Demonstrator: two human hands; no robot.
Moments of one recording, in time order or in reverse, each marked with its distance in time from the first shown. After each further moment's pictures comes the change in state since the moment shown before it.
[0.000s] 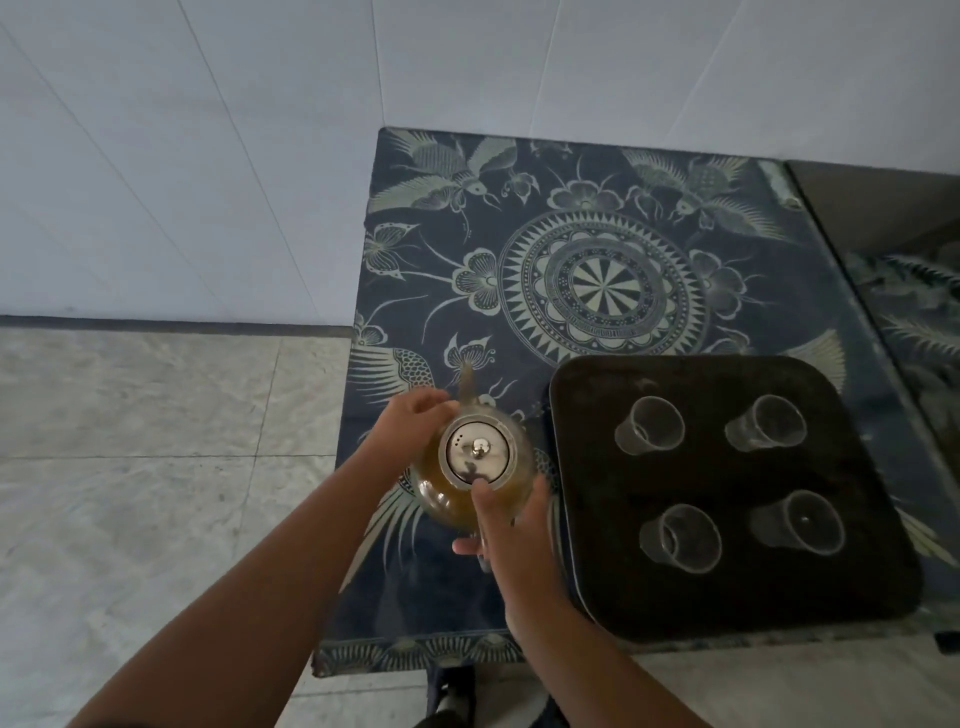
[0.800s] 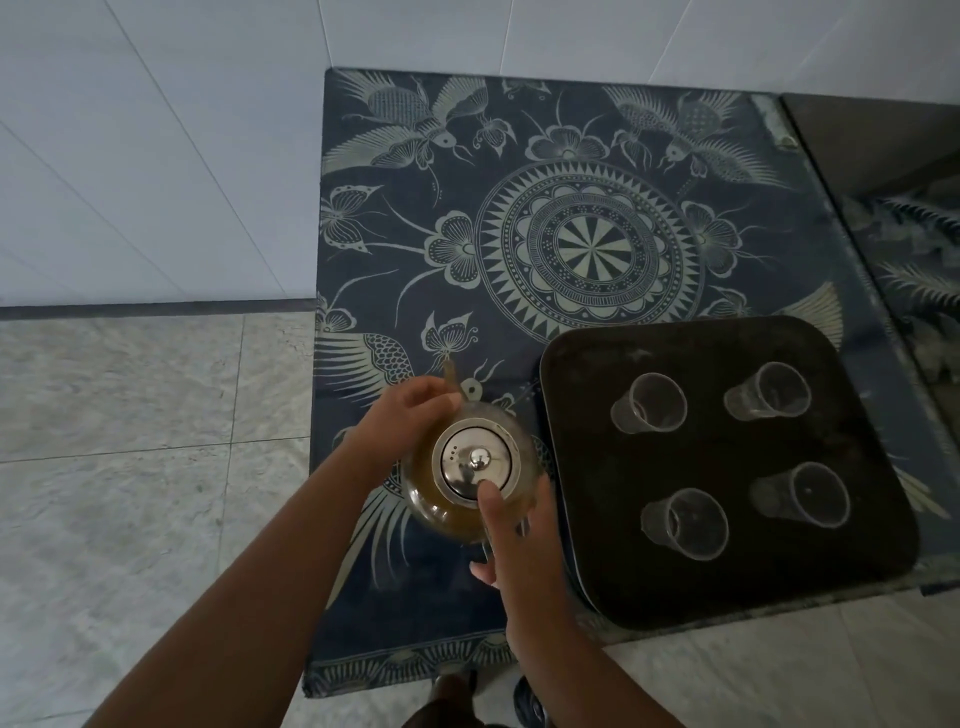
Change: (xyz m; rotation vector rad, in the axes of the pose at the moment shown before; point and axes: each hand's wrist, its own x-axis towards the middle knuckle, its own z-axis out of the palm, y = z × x) left_hand 0.025 -0.006 0.004 -0.115 -0.220 0.050; right_hand -0.001 0.004 -0.002 0.075 0.089 0.108
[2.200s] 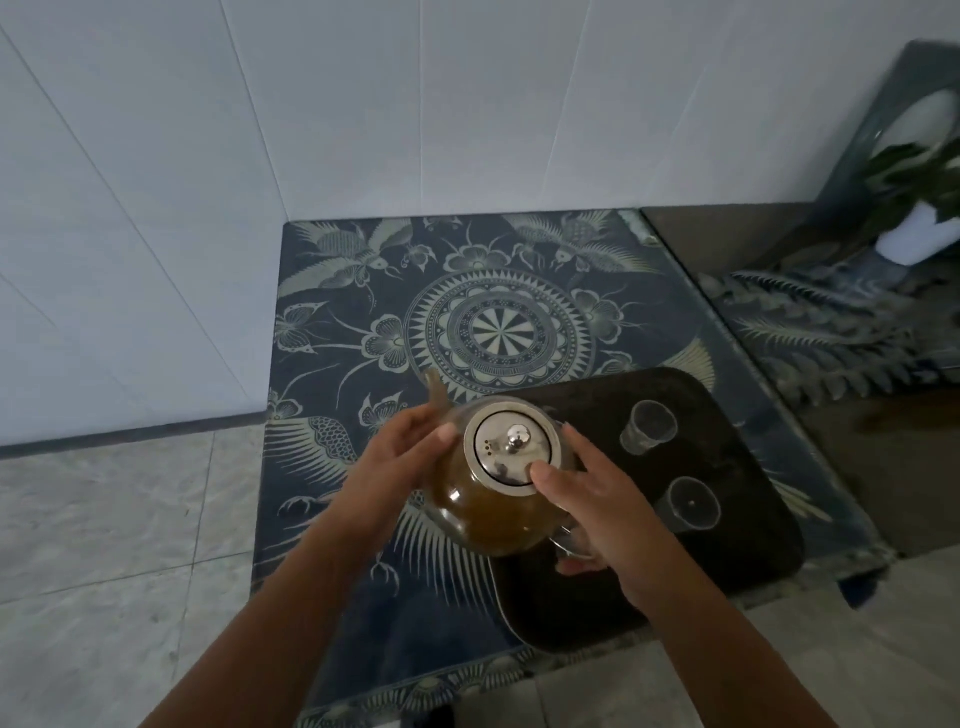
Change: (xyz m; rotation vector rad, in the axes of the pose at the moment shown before) left_hand -0.104 0.093 0.082 -0.263 -0.069 0.300; right_hand -0.047 -0.128 -0.156 -0.265 -0.138 -0.141
